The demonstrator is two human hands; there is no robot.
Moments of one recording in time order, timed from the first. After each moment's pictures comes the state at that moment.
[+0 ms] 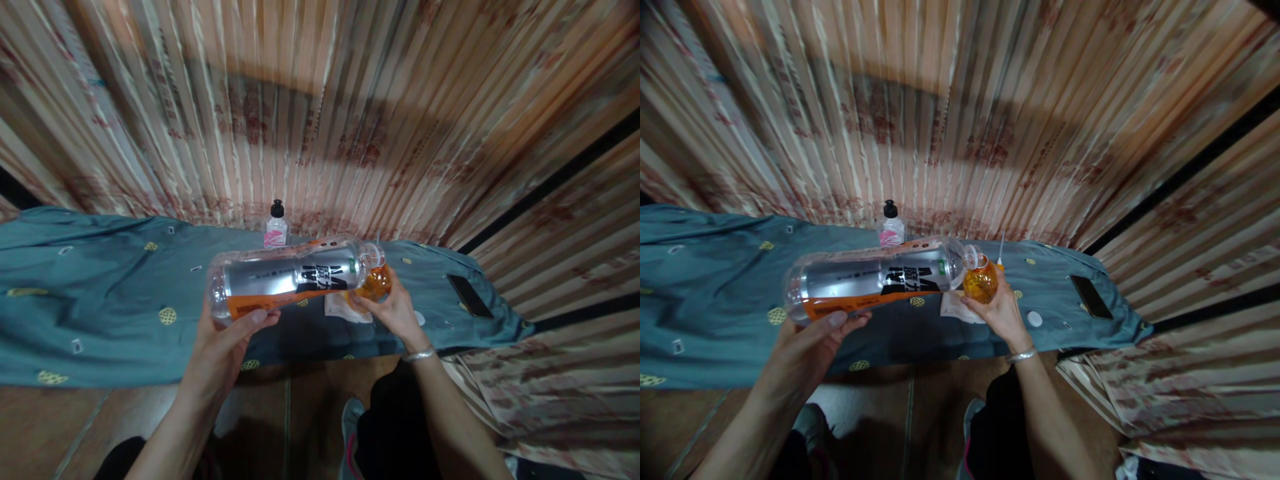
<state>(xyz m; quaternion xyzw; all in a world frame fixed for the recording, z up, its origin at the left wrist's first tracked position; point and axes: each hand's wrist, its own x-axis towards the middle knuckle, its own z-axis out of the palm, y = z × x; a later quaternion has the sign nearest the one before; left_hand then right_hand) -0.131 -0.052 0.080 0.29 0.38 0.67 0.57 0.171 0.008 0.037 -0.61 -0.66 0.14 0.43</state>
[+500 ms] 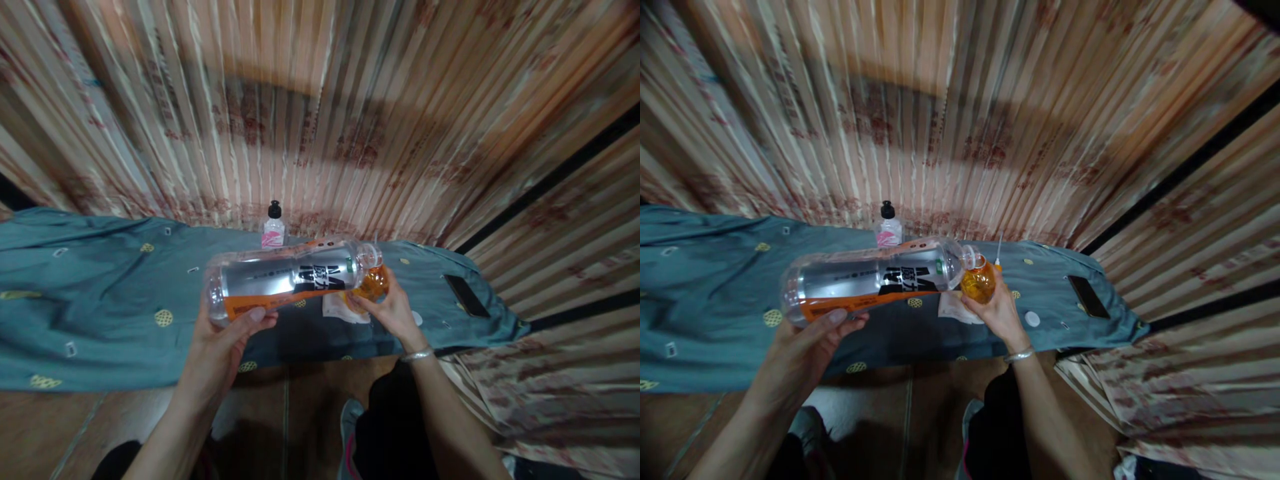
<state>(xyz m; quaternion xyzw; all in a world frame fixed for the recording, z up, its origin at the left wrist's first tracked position) -0.123 -0.052 0.091 0.26 0.43 0.67 0.55 0.172 0.011 0.035 -0.61 -0.65 0.16 0.43</state>
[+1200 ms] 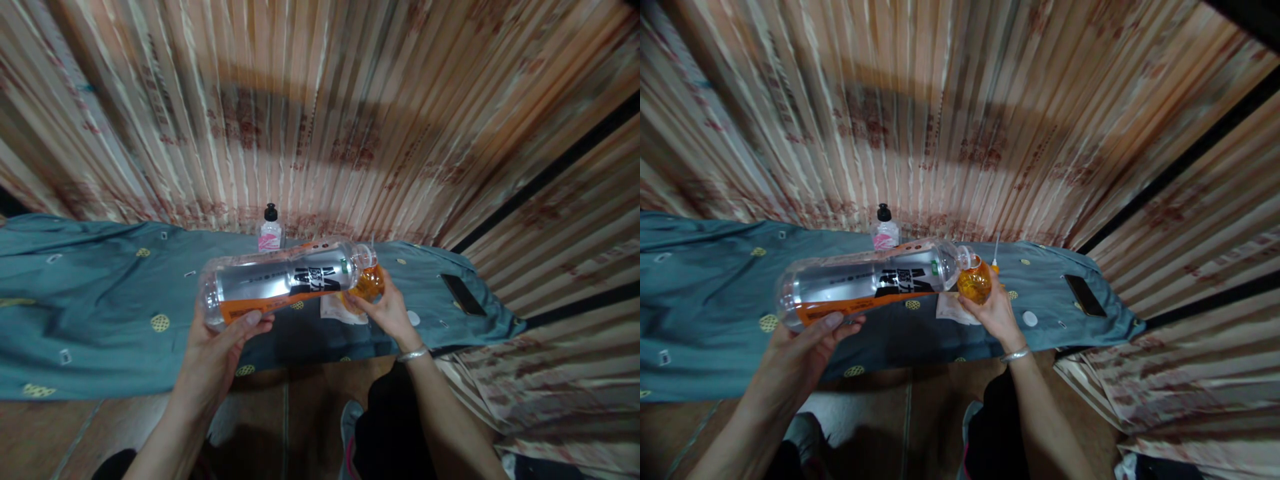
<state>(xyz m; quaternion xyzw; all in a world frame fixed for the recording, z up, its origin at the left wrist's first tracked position) -0.126 -0.051 0.088 0.27 0.43 0.66 0.55 0.171 0.012 0.032 -0.60 -0.65 0.15 0.44</state>
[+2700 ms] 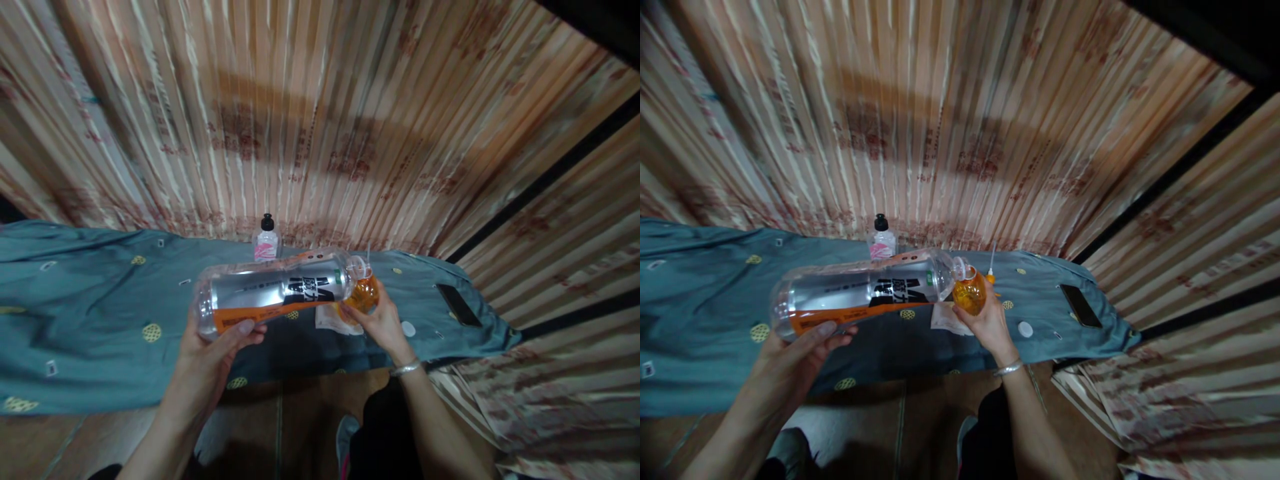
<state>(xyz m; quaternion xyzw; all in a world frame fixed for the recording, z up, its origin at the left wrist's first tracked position) -0.132 -0.050 0.079 0.30 0.42 0.65 0.56 0.167 0.009 0.035 -0.62 -0.63 0.16 0.44</state>
